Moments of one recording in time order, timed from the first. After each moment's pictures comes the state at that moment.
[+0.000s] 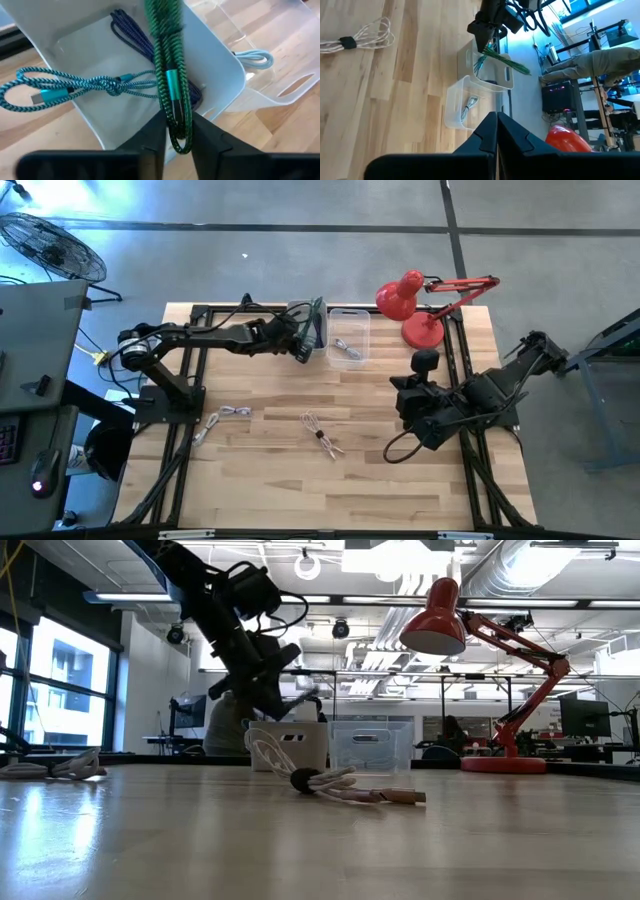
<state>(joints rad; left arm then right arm) 0.39 1.57 0.97 -0.18 -0.20 -0.53 0.57 1.37 1.51 -1.32 0.95 0.13</state>
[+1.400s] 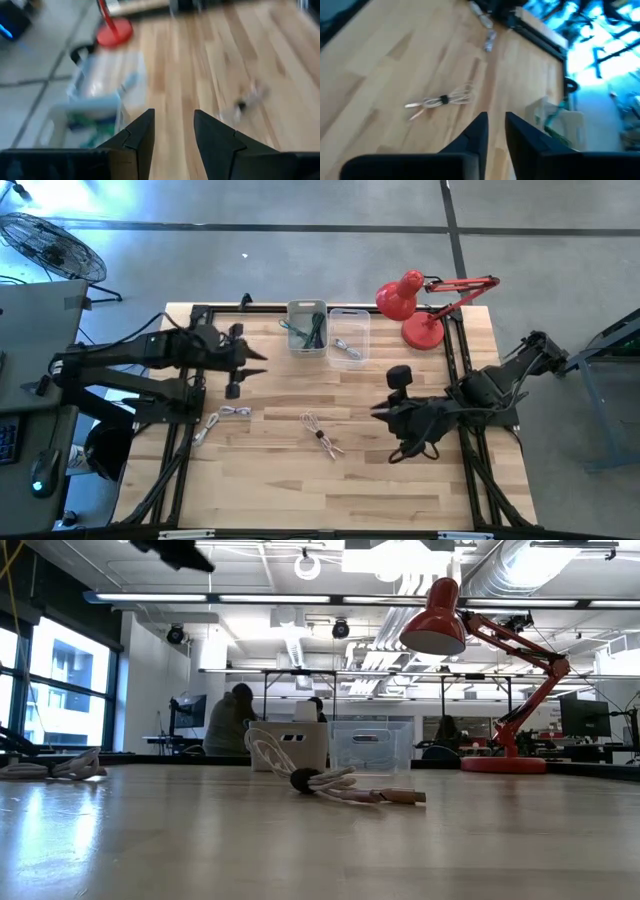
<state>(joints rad) 0.07 0.84 0.97 -0.63 -0.09 0.21 0.52 1.37 1.51 -0.93 0.55 -0.11</state>
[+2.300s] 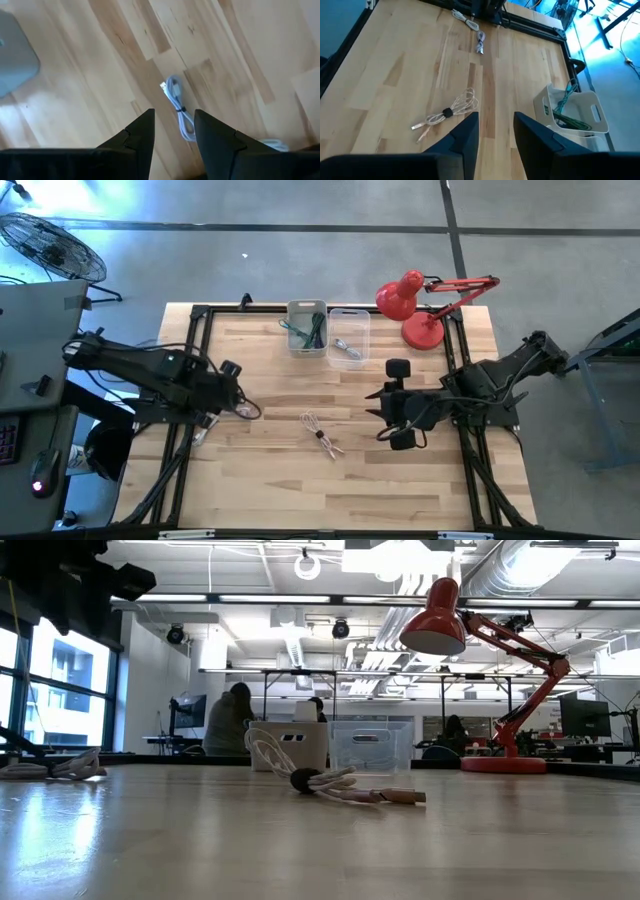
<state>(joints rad) -0.24 0.98 0.97 -1.22 -0.12 0.26 0.46 1.37 1.51 -0.90 0.50 0.08</state>
